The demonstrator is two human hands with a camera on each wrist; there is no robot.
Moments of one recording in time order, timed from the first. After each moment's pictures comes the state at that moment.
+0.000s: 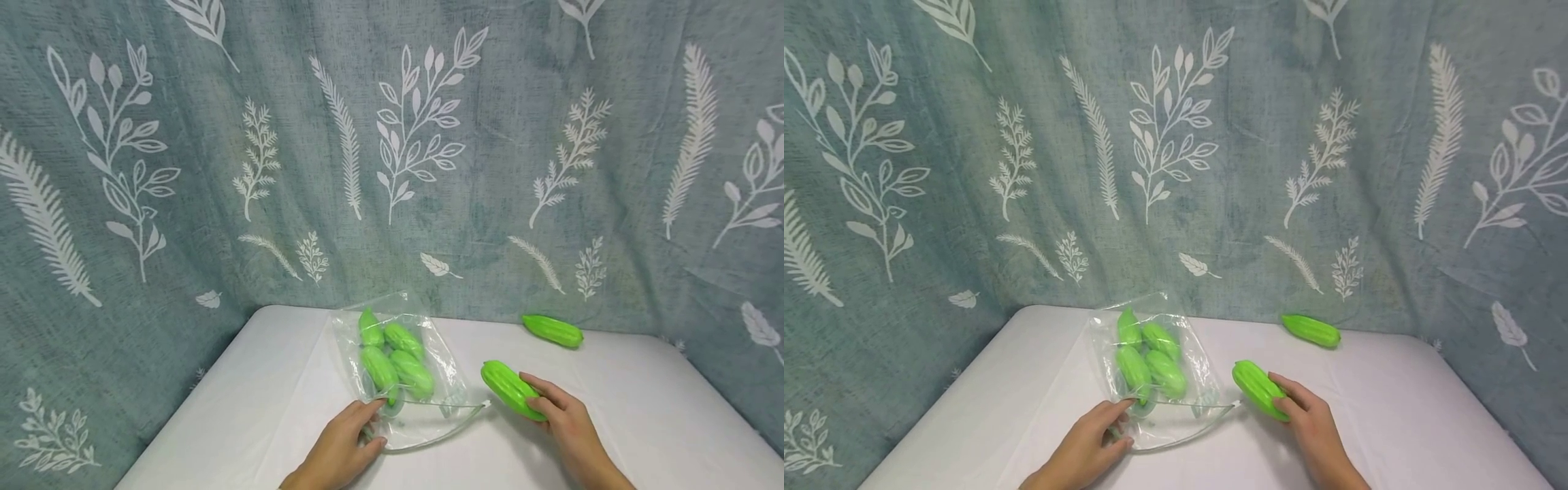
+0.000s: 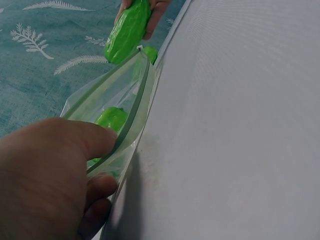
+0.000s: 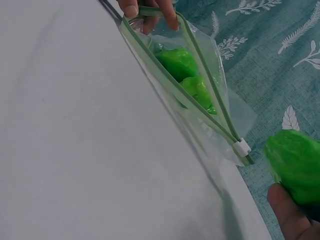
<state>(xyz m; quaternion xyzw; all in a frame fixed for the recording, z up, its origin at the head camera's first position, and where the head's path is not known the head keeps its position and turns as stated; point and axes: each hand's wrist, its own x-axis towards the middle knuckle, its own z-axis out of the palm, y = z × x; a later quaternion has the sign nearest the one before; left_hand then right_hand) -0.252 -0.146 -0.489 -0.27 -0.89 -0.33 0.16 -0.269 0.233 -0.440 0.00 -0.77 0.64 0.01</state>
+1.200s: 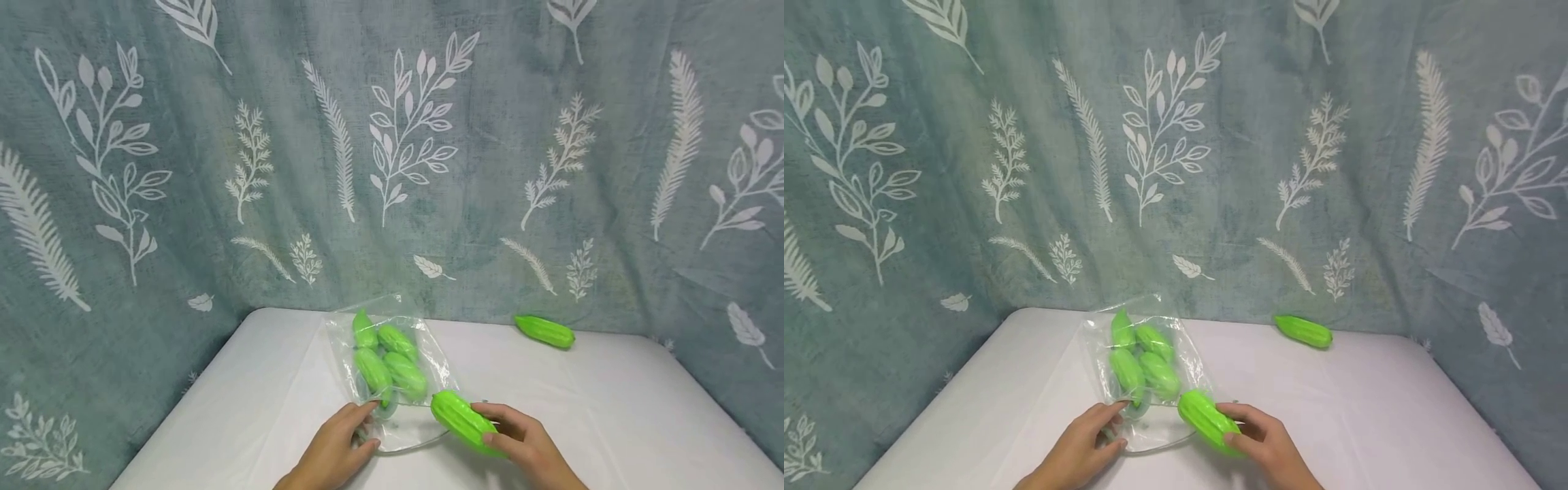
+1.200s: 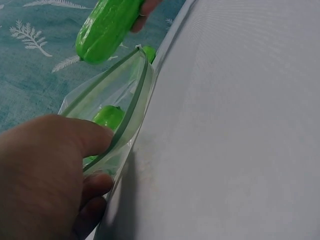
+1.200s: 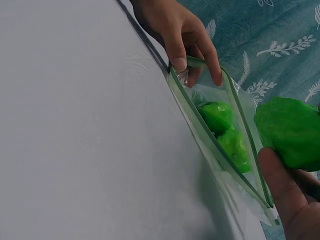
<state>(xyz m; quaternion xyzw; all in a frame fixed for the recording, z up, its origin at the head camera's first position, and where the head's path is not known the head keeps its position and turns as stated) -0.254 -0.146 -0.488 -0.26 -0.90 -0.34 0.13 -0.241 0.199 -0.444 0.20 -0.74 0.64 -0.07</state>
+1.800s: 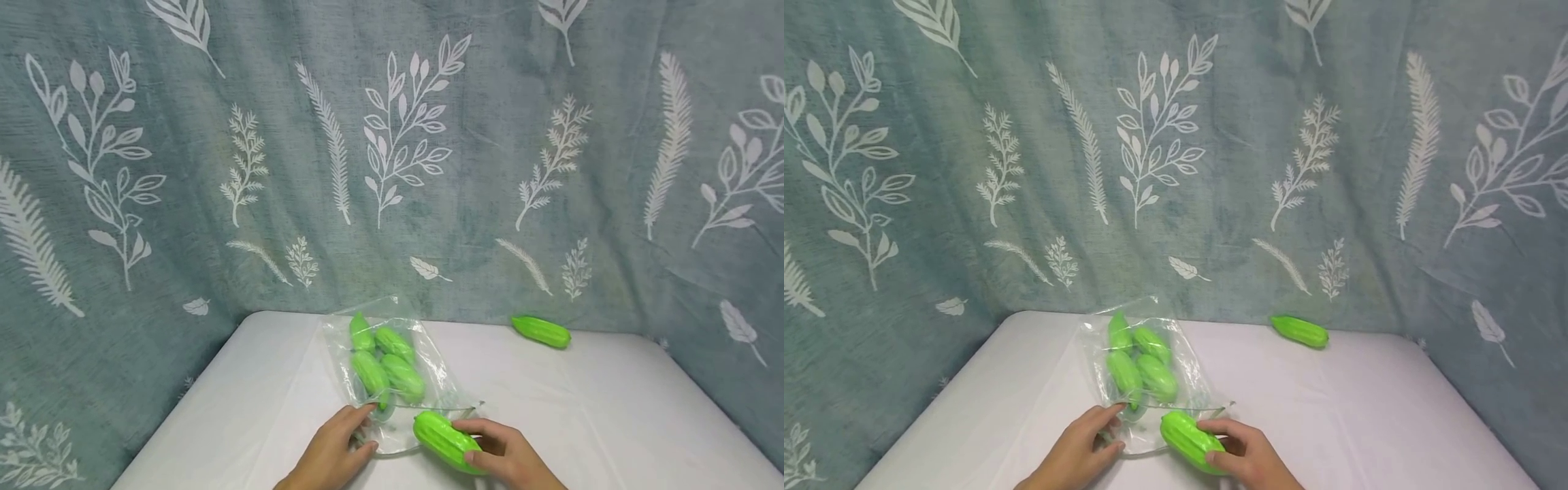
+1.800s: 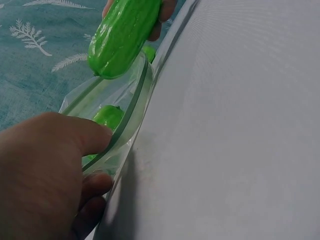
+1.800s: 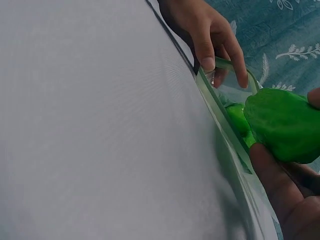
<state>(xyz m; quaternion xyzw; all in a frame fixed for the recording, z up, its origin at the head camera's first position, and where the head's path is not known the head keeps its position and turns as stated) -0.255 -0.144 -0.488 -0.26 -0.90 -0.33 0.13 -0.241 0.191 -0.457 0.25 -0.73 0.62 -0.14</state>
